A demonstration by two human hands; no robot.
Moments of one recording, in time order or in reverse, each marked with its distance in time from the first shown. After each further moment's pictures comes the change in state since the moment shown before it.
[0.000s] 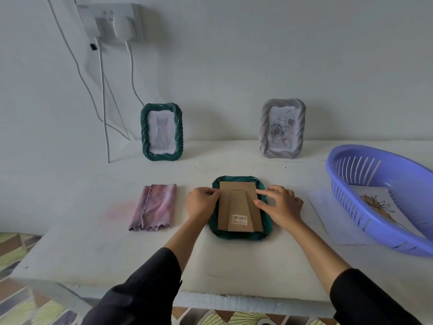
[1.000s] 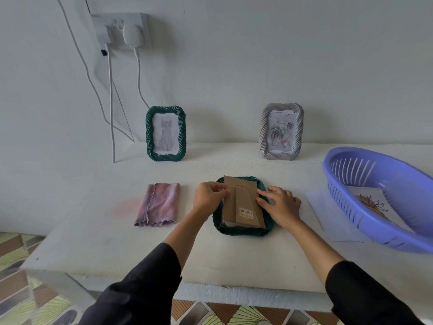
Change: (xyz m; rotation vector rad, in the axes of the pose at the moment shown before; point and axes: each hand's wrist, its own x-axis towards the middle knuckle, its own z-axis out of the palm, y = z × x) left_hand -0.023 0.027 -0.016 -0.201 -0.188 0.015; right_hand -0.005 -0.001 -0.004 -0.061 -0.041 -0.002
